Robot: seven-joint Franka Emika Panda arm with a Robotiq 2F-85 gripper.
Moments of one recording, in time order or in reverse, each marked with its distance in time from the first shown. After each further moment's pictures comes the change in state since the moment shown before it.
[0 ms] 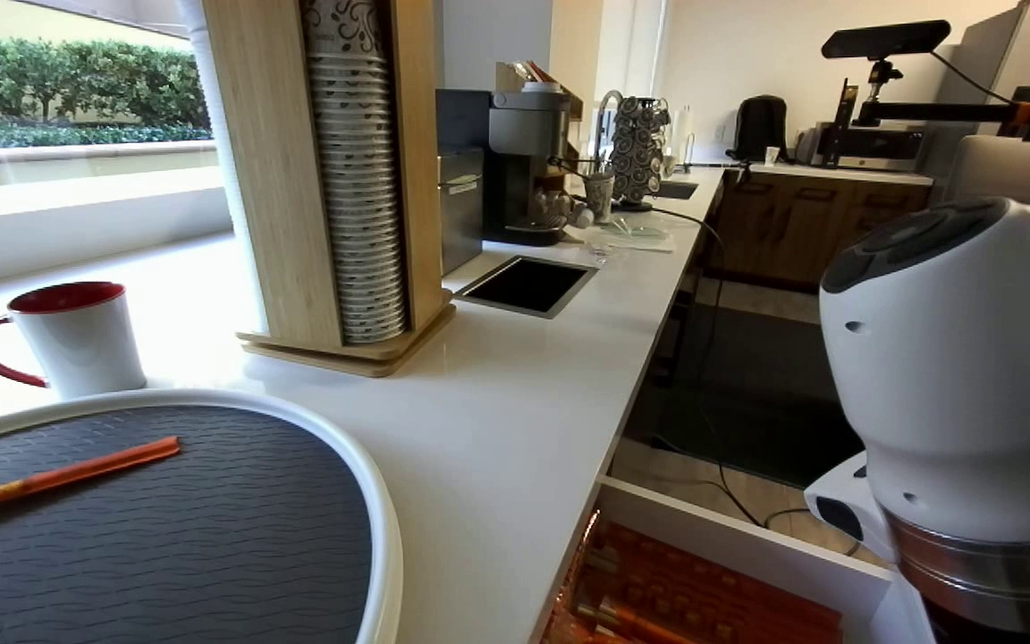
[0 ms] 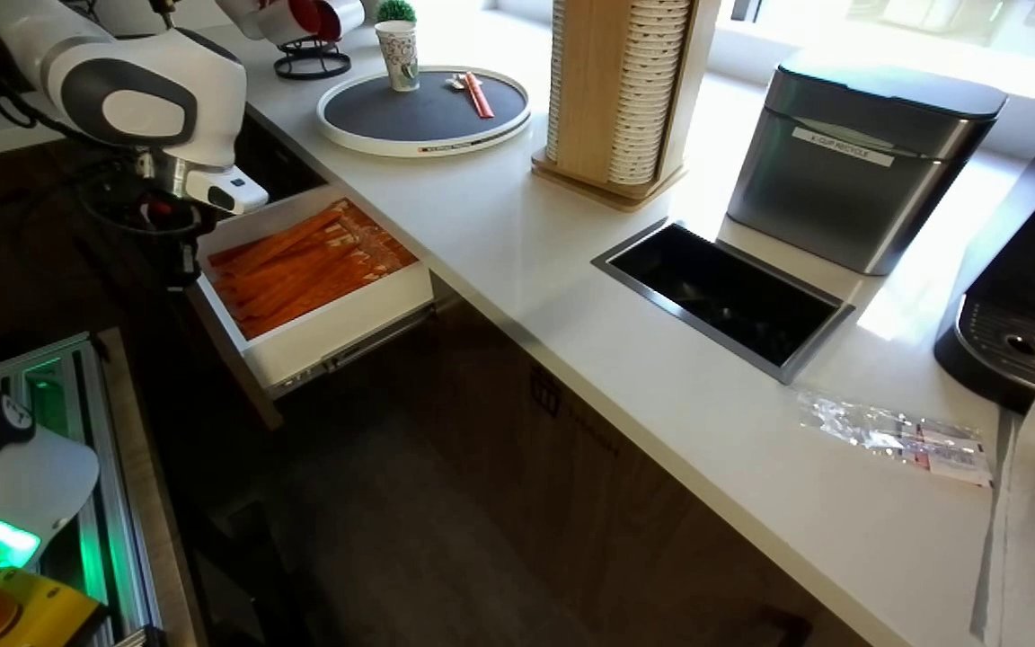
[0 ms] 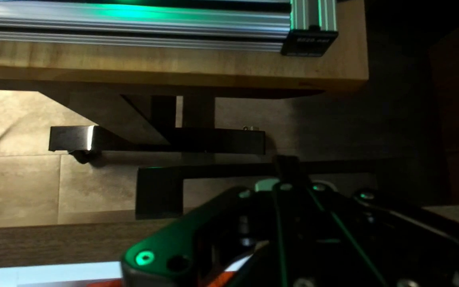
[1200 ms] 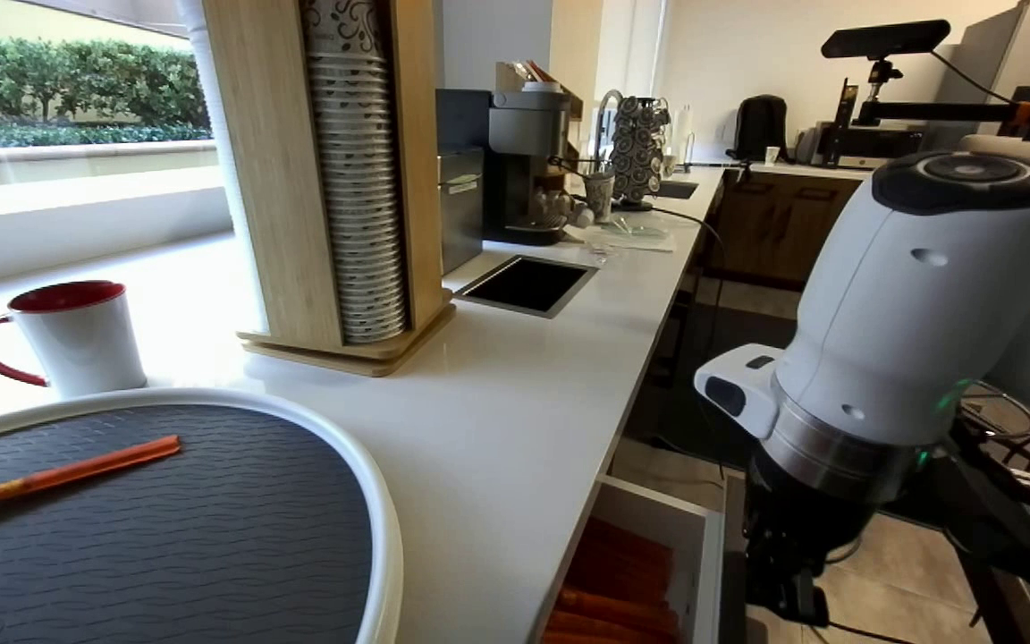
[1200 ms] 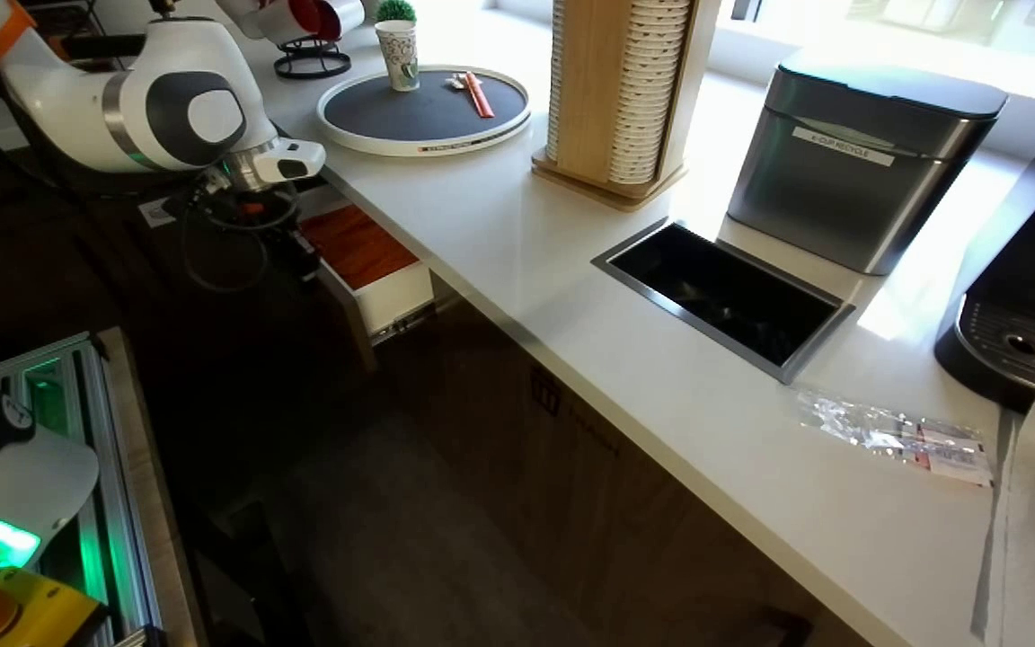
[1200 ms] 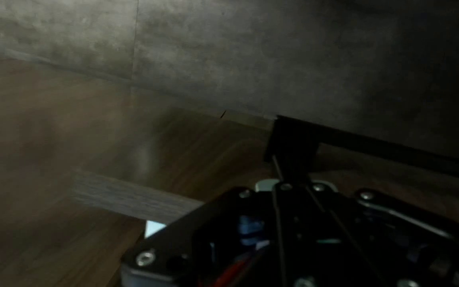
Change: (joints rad) arm -0.089 0.054 -0.173 -0.003 -0.860 0.483 0.262
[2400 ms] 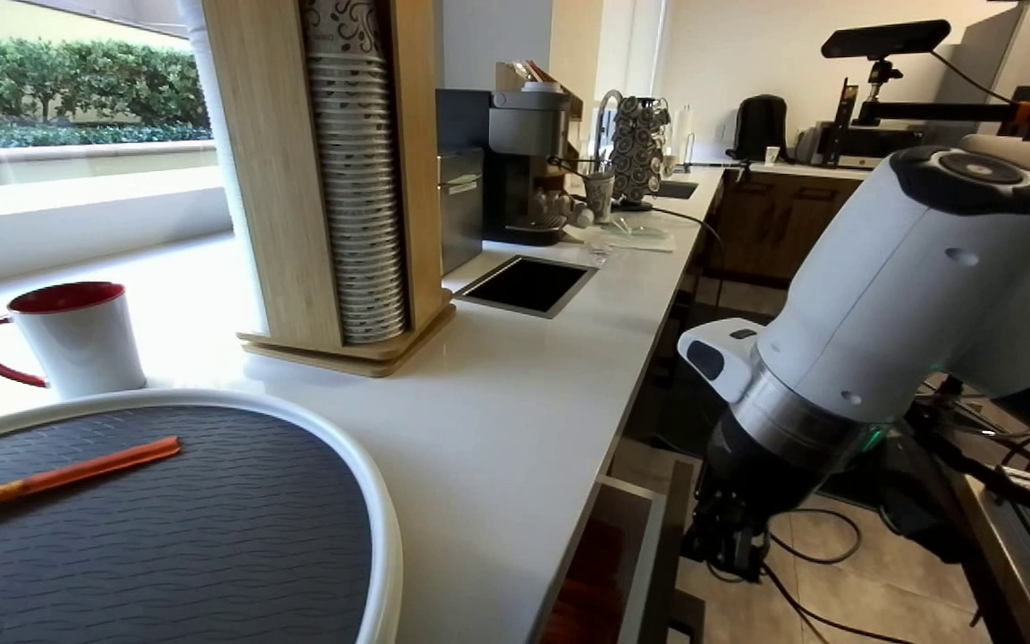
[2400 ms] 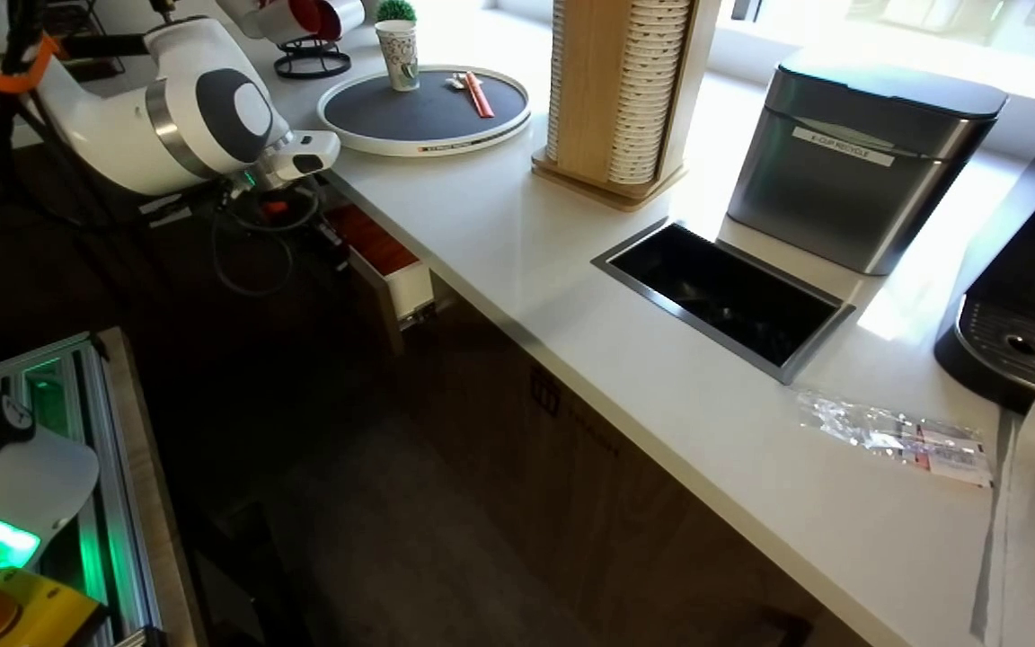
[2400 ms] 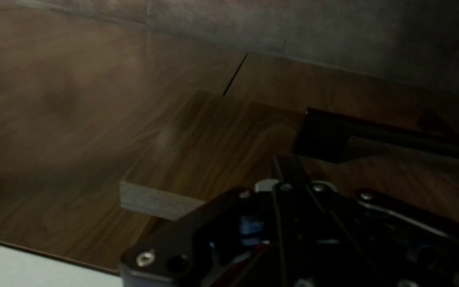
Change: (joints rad) arm -0.005 0.045 -0.113 0.058 -0.449 0.127 0.371
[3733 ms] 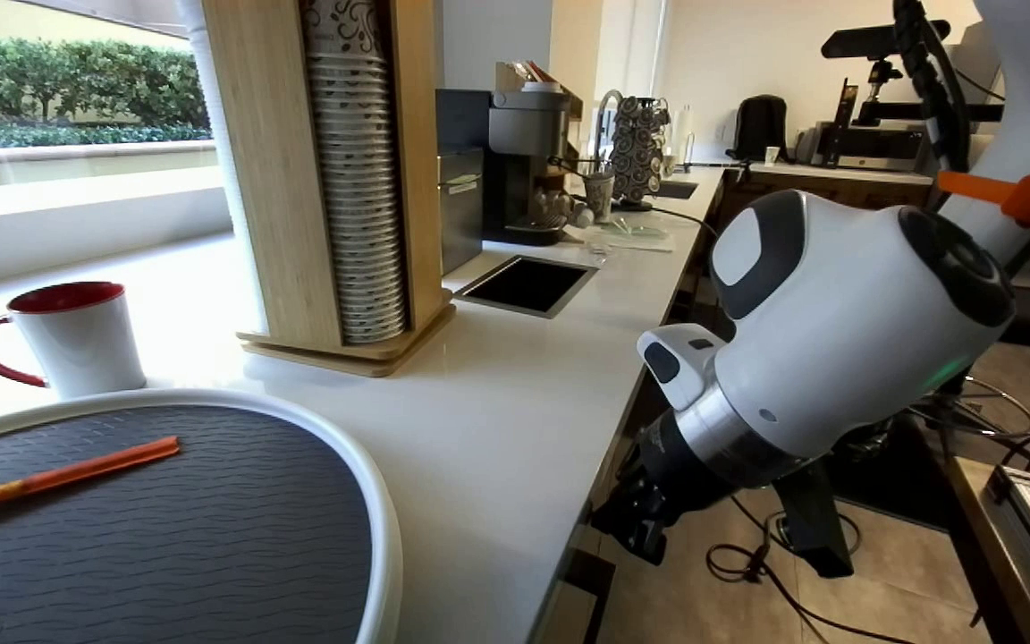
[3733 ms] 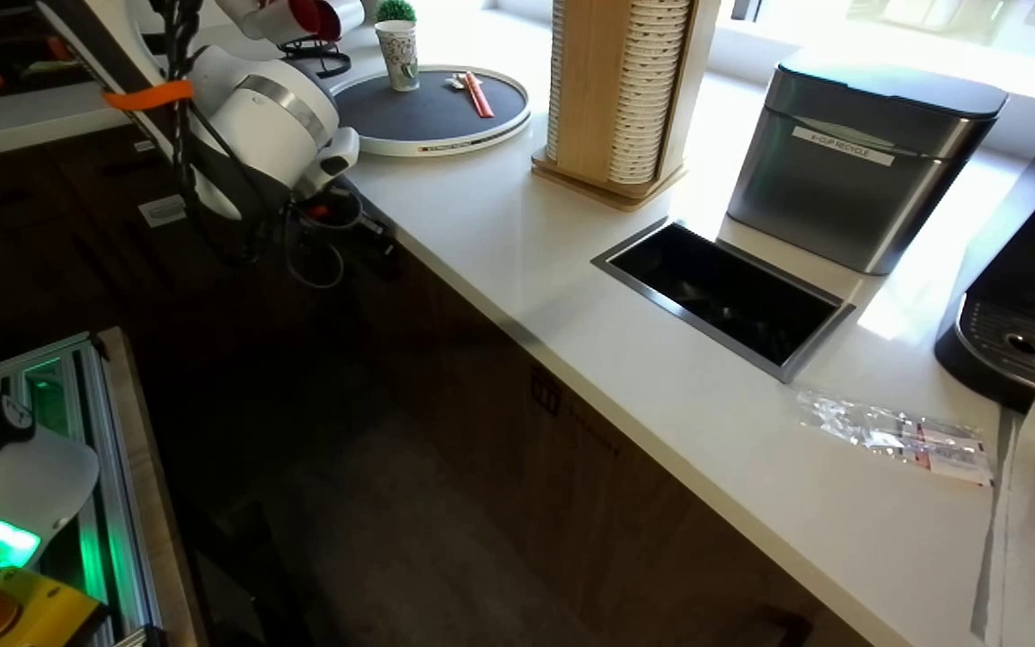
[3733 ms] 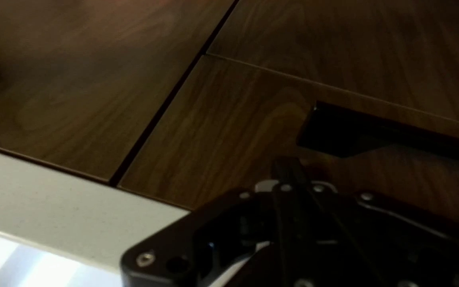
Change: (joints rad) arm 0.031 0.175 -0.064 0.263 -0.911 0.020 0.841
